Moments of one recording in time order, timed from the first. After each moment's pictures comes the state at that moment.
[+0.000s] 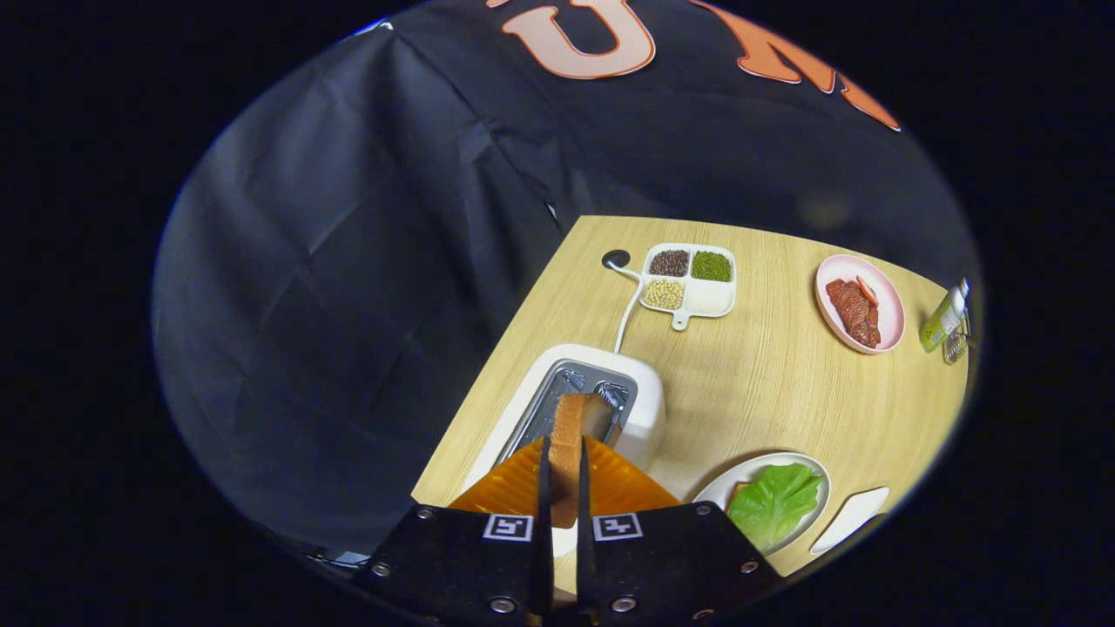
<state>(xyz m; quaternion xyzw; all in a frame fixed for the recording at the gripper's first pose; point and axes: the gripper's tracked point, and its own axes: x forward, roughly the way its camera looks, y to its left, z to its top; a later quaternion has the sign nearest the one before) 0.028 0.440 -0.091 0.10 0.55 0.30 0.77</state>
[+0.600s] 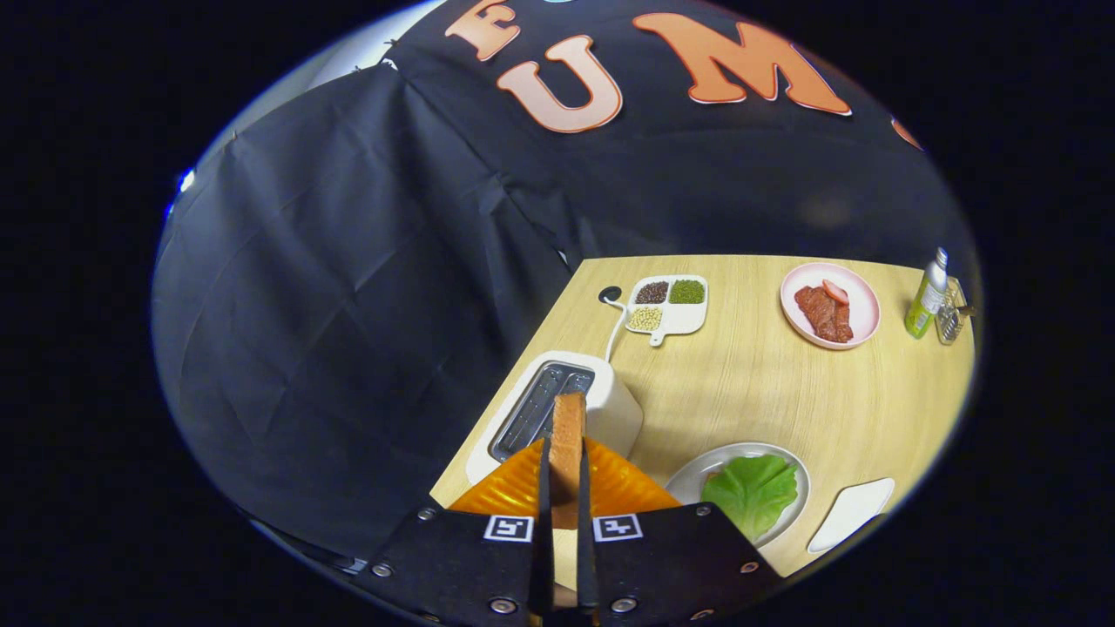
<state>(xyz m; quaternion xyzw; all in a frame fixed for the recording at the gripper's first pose) 0.003 0.350 -0.068 0.17 0.49 0.31 0.80</state>
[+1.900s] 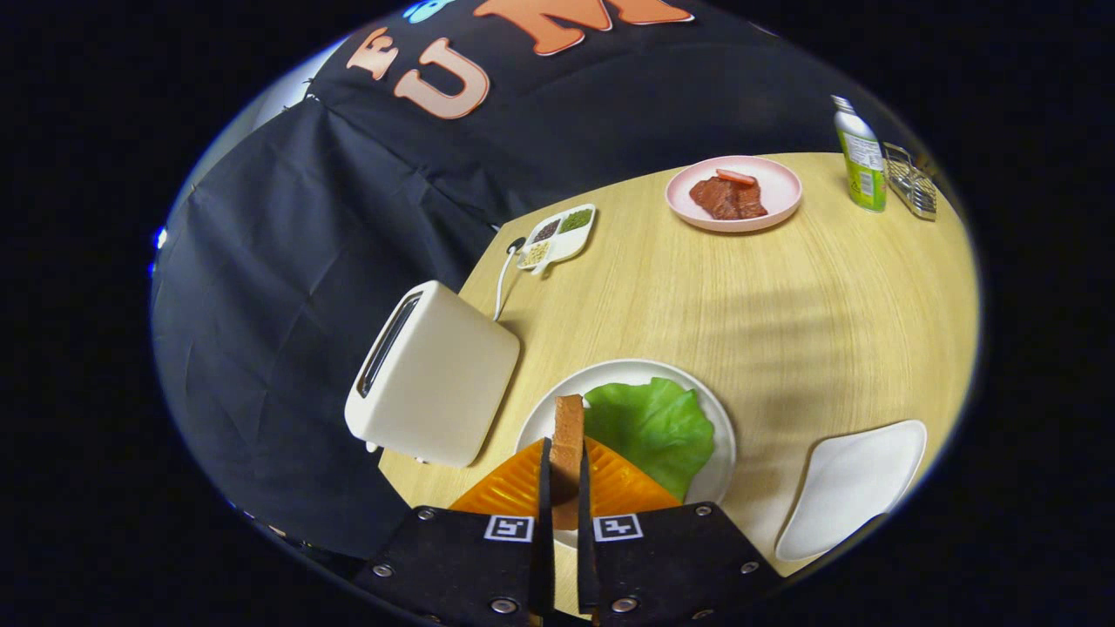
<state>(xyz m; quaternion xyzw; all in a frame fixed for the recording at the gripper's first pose) -0.030 0.221 -0.233 0.21 0.53 0.26 0.78</state>
